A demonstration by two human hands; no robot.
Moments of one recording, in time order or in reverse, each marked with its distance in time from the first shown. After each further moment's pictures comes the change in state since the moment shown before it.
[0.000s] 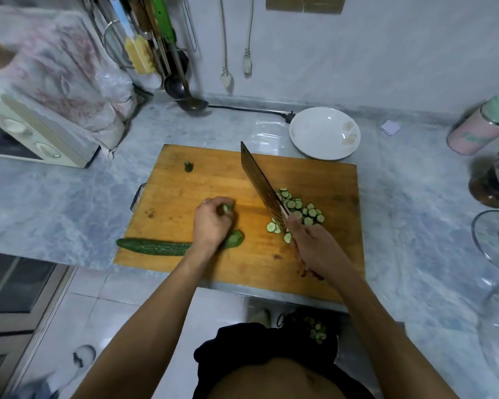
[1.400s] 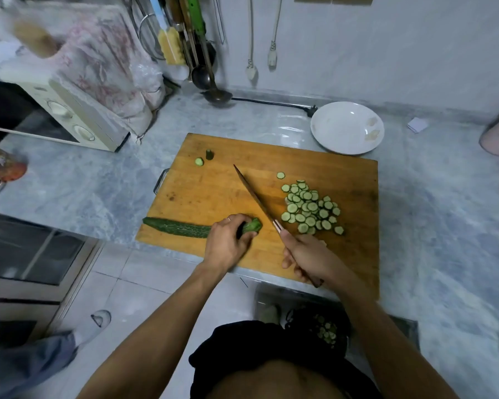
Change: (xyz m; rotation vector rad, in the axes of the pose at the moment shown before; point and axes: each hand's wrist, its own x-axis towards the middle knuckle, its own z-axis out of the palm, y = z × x) left_hand -0.068 -0.027 0.006 0.190 0.002 0.216; right_hand -0.005 0.011 0.034 0.099 -0.231 0.242
